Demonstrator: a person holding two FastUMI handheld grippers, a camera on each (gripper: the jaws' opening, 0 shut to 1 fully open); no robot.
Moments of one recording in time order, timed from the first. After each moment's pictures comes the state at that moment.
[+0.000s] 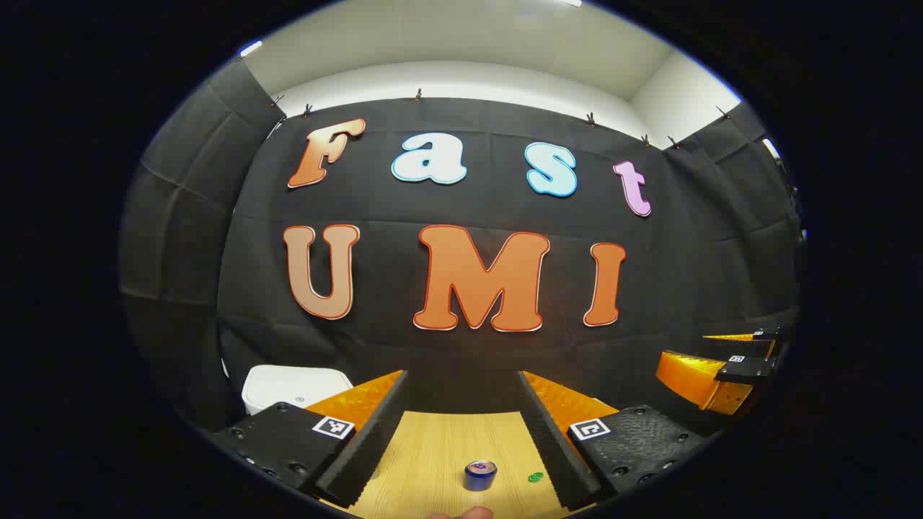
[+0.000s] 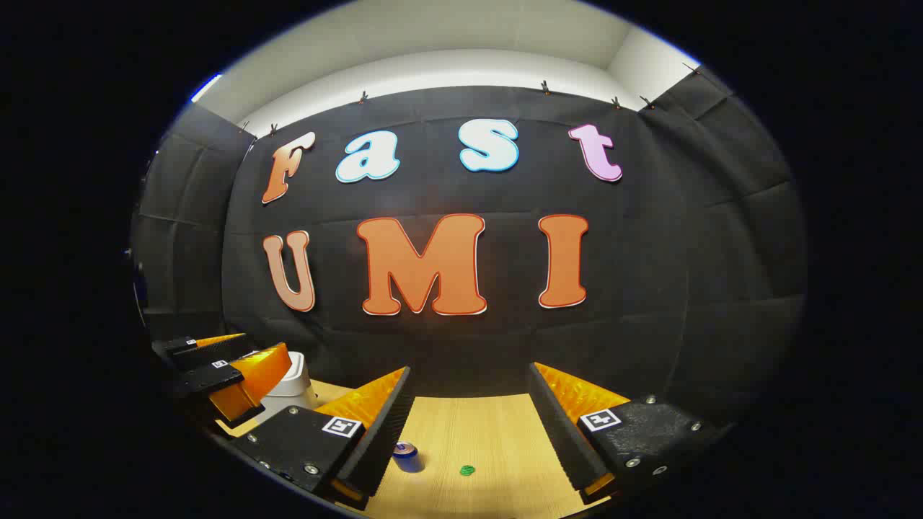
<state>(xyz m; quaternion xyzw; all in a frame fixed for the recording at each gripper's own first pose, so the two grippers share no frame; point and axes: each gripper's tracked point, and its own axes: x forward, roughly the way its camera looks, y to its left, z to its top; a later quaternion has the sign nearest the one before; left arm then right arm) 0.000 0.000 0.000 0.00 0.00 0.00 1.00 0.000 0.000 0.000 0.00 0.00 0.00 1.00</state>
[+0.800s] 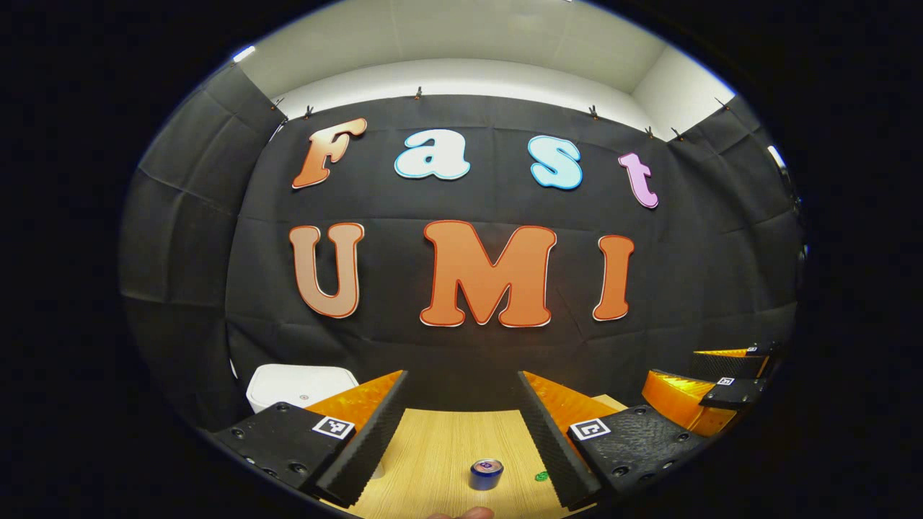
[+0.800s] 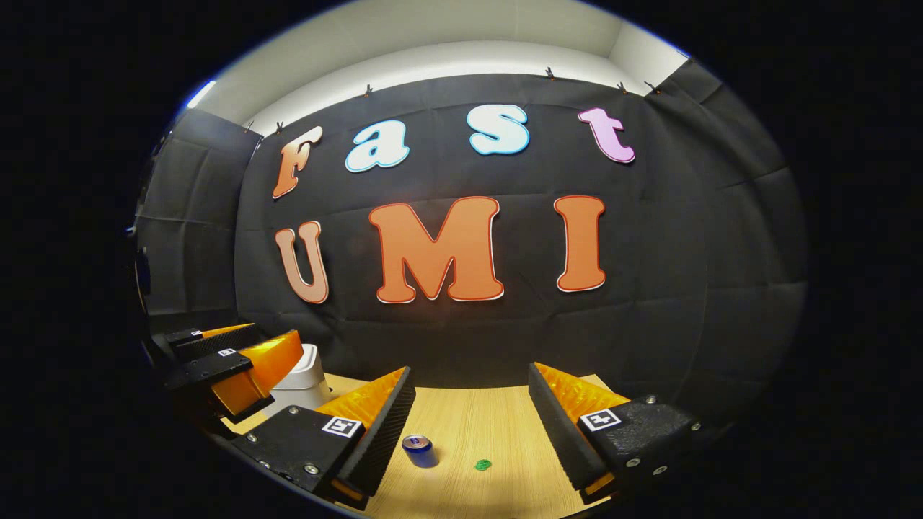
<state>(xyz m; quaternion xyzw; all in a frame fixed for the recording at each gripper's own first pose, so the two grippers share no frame) 0.004 0.000 -0.007 0.01 0.01 0.02 1.00 0.005 0.008 -0.028 0.01 0.02 0.02 1.00</state>
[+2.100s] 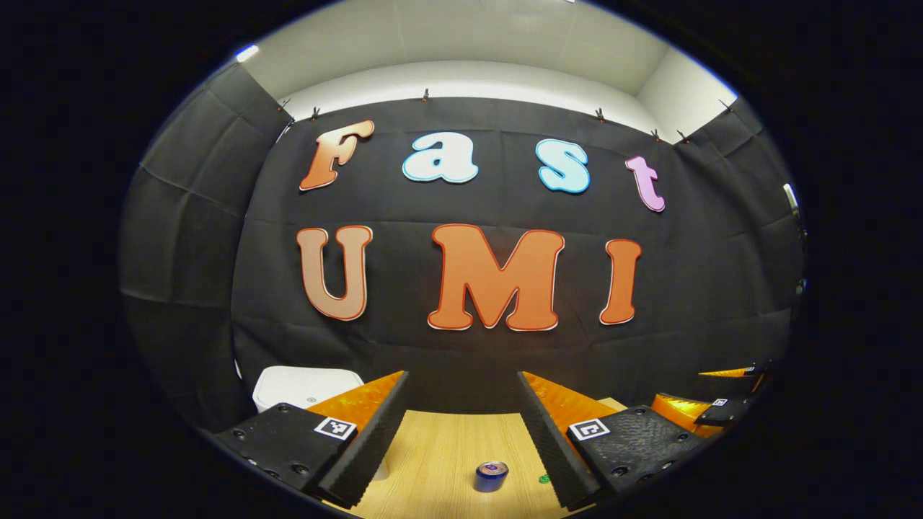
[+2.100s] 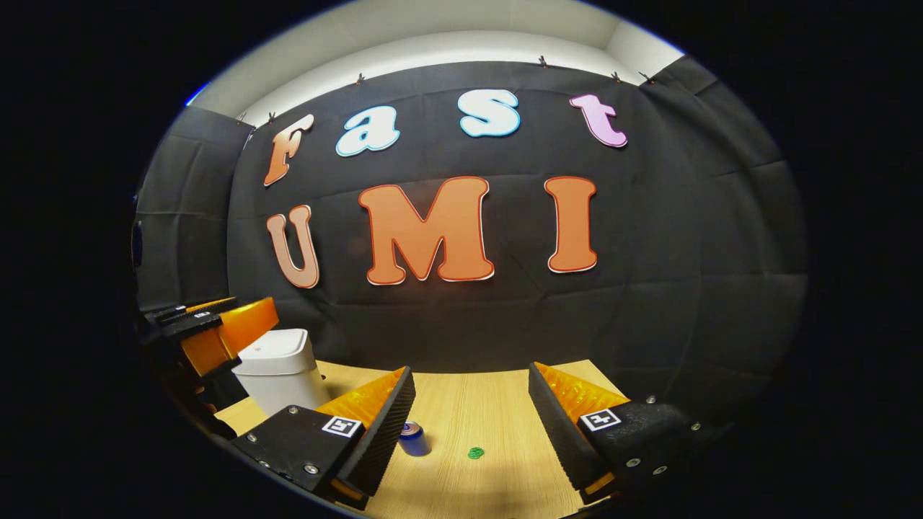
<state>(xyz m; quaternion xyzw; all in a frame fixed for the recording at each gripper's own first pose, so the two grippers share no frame) 0.007 0.018 0.000 0.00 0.00 0.03 1.00 0.005 -0.006 -0.054 0.01 0.05 0.01 1.00</state>
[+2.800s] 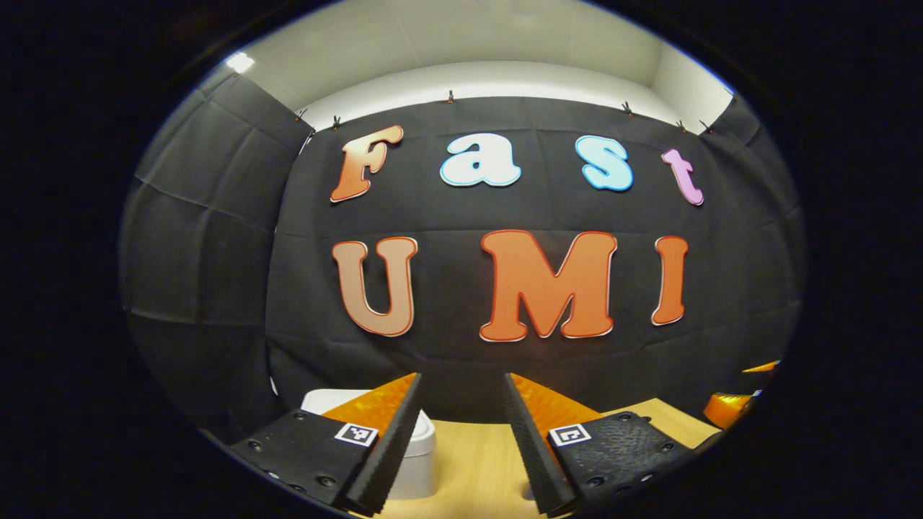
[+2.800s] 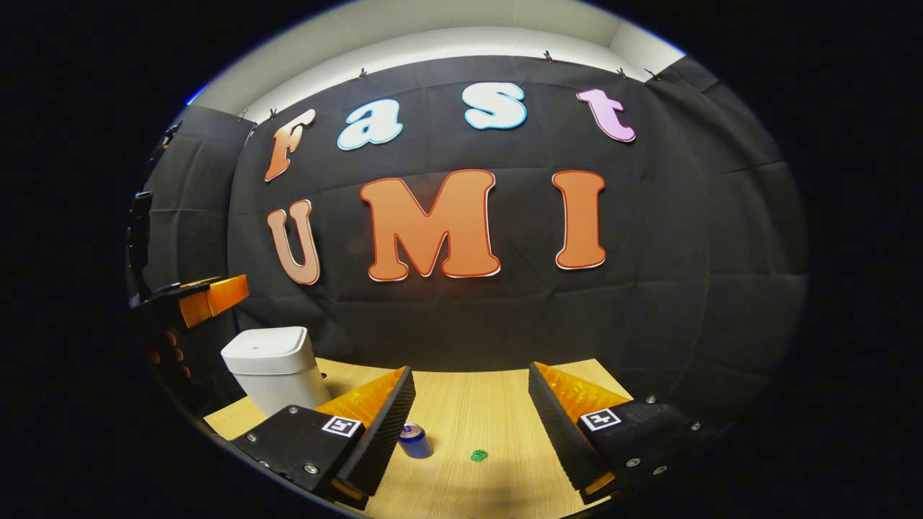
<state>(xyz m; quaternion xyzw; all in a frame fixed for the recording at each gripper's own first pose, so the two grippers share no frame) 0.041 0.112 0.015 0.05 0.01 0.11 0.99 0.026 0.004 -0.058 0.01 0.06 0.03 1.00</state>
